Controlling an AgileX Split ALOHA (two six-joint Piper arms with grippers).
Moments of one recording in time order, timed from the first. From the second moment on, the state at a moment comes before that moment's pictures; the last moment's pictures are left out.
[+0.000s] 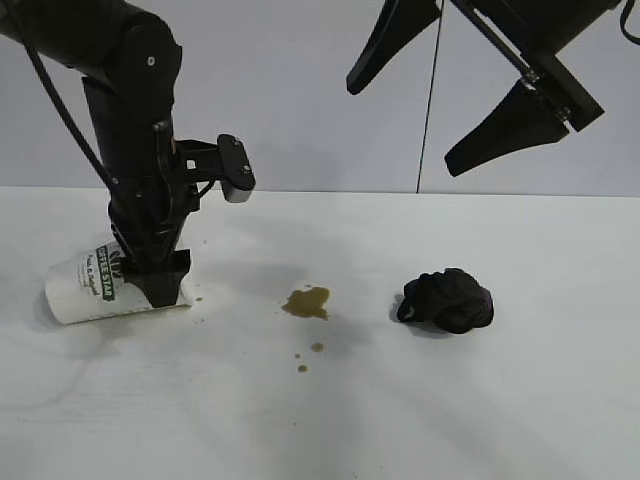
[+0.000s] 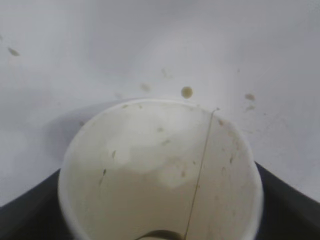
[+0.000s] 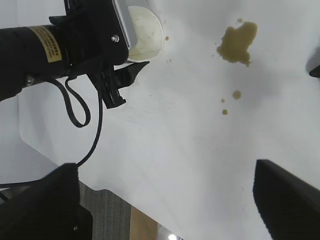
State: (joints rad) left arm -0.49 2.13 -1.48 0.23 0.81 0.68; right arm 0.24 1.59 -1.25 0.69 0.96 -0.12
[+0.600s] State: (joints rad) left arm -0.19 1.88 -1.48 -0.98 0.92 1.34; right arm 0.24 1.59 -1.25 0.69 0.96 -0.12
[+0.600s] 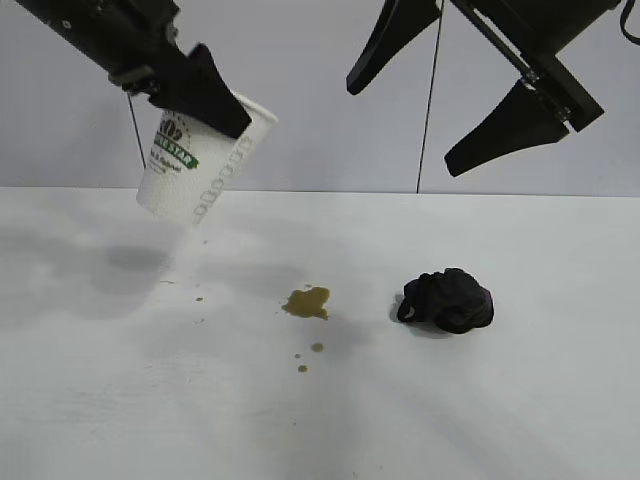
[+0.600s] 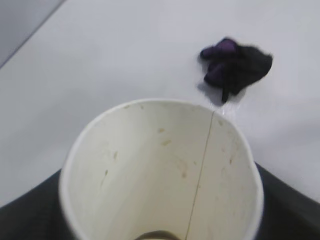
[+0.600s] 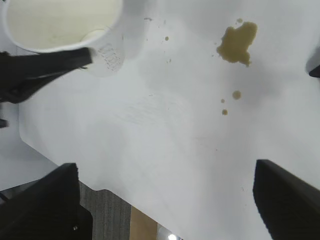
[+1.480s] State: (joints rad) left arm 0.11 1.88 -0.93 -1.68 1.00 2.37; right arm 0.24 1.59 -1.25 0.69 0.95 -0.12
